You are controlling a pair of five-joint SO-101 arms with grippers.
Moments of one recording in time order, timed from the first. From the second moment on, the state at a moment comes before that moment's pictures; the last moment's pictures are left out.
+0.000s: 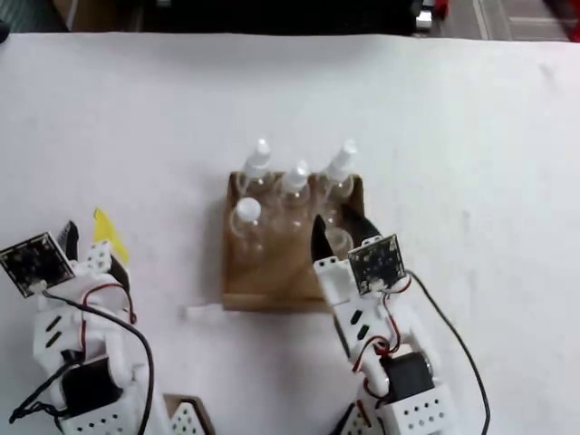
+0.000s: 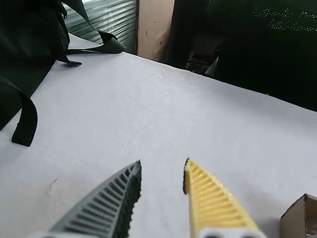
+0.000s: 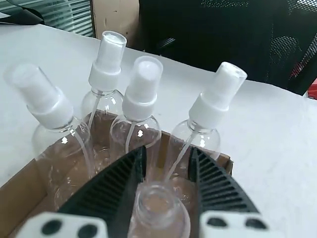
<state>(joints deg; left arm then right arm) -24.9 -104.1 85.6 47.7 9.3 -21.8 -102.5 96.4 28.8 8.2</state>
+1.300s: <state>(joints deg) -24.9 -104.1 85.6 47.7 9.3 -21.7 -103.5 62.2 53.3 12.2</state>
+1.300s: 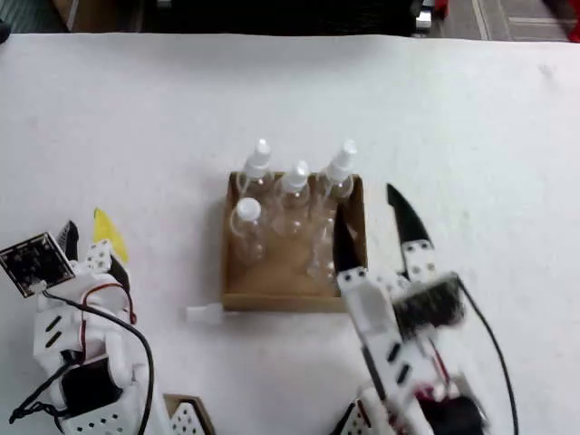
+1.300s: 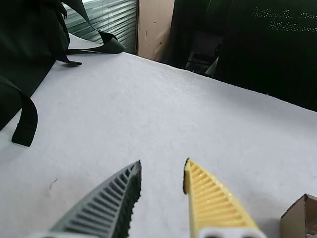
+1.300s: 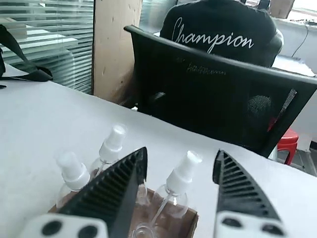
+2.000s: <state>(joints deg) -45.5 -104.7 73.8 55.9 -13.2 -27.1 -83.5 43.2 67.3 22.3</state>
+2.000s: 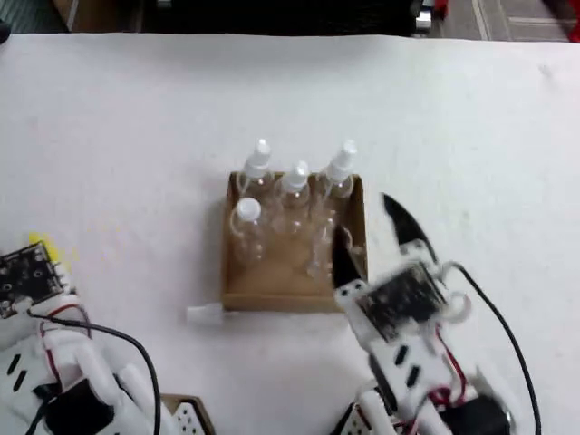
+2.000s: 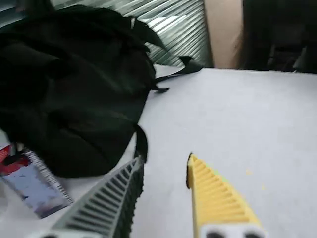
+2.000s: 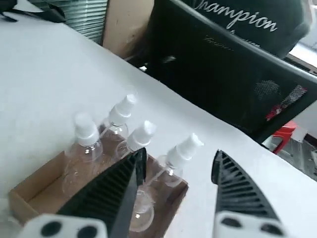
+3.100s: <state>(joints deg) -72.1 -103.8 97.1 42.0 -25.2 -64.7 -10.7 29.5 60.9 38.0</state>
